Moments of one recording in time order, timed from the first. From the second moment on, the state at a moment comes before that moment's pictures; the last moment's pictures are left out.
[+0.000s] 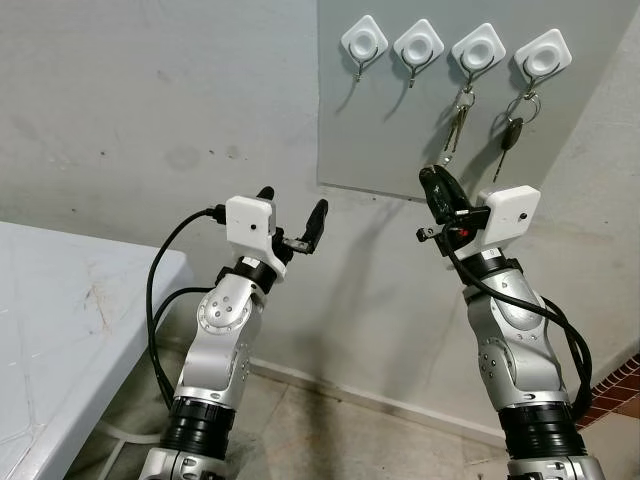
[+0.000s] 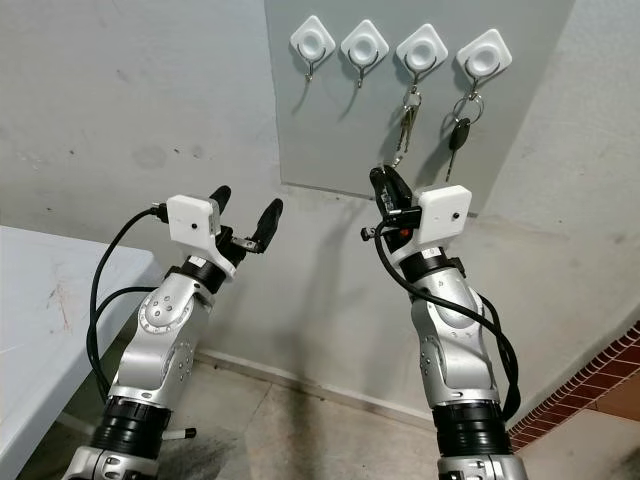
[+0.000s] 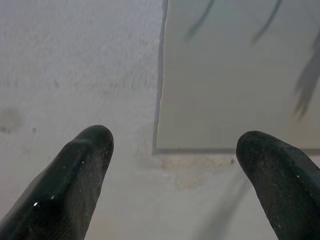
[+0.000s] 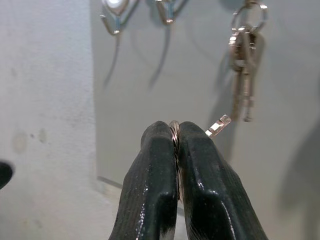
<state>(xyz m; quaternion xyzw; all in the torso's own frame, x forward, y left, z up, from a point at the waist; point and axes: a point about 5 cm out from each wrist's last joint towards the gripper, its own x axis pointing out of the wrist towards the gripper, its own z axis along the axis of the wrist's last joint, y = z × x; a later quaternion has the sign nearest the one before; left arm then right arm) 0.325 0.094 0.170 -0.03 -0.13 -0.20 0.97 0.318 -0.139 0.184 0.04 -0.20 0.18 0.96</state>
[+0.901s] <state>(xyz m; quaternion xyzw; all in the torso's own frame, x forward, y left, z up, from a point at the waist) 0.324 0.077 0.188 -0.03 -0.14 -0.25 0.96 0.341 -0.110 0.237 0.06 -0.27 0.23 0.93</state>
